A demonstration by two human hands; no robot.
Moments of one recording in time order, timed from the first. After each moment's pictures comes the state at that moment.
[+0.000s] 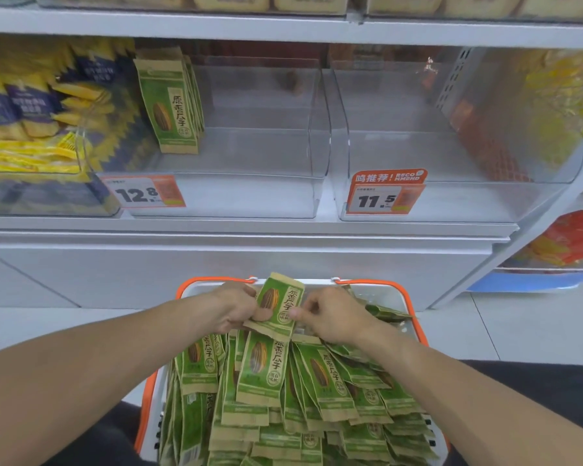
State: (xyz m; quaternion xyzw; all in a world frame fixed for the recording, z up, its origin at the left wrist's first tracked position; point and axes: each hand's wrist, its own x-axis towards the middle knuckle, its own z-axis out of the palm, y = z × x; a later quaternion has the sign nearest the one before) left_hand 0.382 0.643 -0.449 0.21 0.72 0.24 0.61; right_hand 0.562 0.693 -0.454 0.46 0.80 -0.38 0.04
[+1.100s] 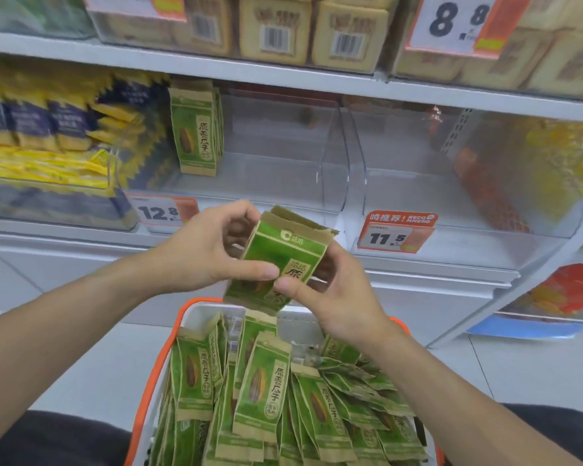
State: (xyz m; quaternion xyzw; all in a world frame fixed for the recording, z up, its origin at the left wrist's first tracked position) left_hand 0.324 0.635 -0.324 0.61 0.57 0.39 0.40; right_hand 0.531 0.688 -0.361 0.34 0.68 -0.57 -0.31
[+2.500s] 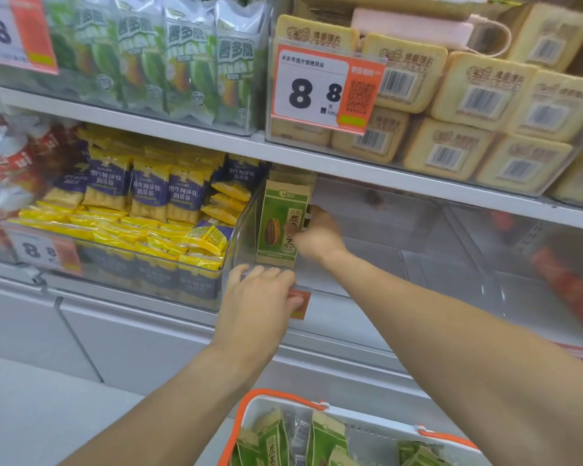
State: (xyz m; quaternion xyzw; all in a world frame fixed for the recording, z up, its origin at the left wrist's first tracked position) left_hand 0.219 0.662 -0.372 0.59 0.76 0.24 -0.11; right_hand 0.251 0.837 -0.343 0.45 0.81 -0.30 -0.23
